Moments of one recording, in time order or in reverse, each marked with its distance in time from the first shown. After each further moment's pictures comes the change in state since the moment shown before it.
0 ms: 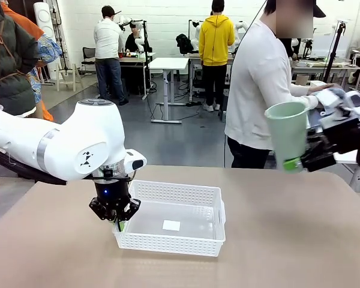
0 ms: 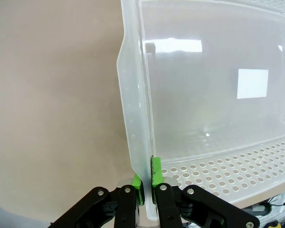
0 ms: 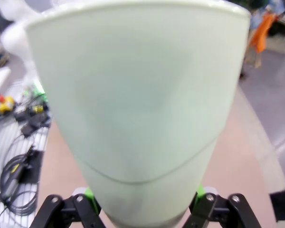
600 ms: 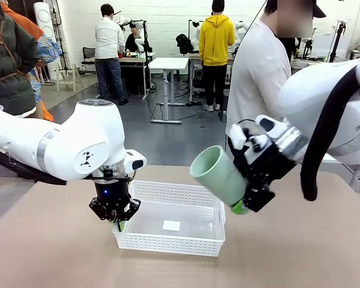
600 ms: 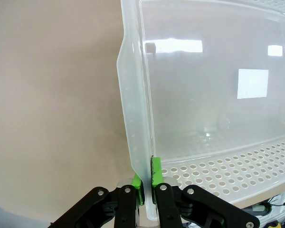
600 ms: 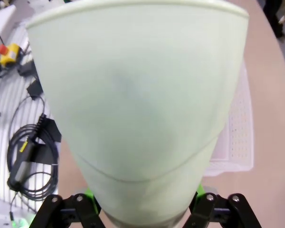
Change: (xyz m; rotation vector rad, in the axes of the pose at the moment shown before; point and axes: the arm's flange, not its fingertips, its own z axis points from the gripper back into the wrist) left arm 0.000 0.000 0.000 0.000 0.001 0.000; right arm 0.070 0.087 -0.155 0.104 0.416 0.099
